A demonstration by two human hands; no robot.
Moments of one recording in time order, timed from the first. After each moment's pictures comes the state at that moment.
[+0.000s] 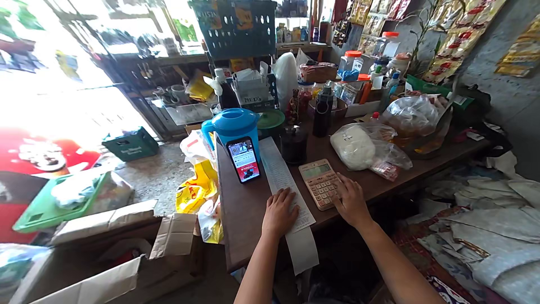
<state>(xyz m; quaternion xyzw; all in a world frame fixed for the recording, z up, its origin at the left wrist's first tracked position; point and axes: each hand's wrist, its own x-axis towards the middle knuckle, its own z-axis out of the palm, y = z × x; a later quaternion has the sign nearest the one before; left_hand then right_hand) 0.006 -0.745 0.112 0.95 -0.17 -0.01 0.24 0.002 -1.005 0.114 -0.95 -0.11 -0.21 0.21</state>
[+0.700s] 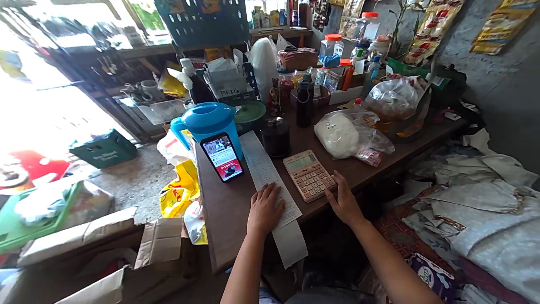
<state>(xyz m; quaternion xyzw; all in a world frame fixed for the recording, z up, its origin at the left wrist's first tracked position) 0.004 -0.747 0.112 0.96 -0.17 0.00 0.24 -0.018 -1.030 0.074 -0.91 -0.09 -0.24 0.33</state>
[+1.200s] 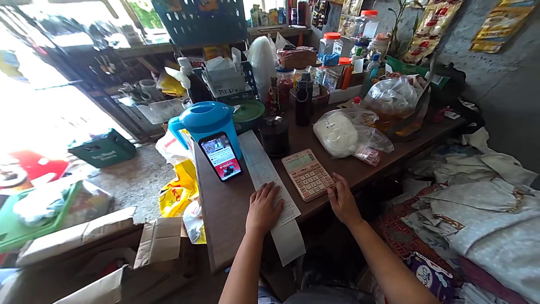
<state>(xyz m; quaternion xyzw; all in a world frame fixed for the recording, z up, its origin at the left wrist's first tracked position) 0.004 -0.746 0.110 0.96 -0.17 0.01 0.24 -0.018 -1.026 0.069 -0.90 -0.09 -0.28 0.34</state>
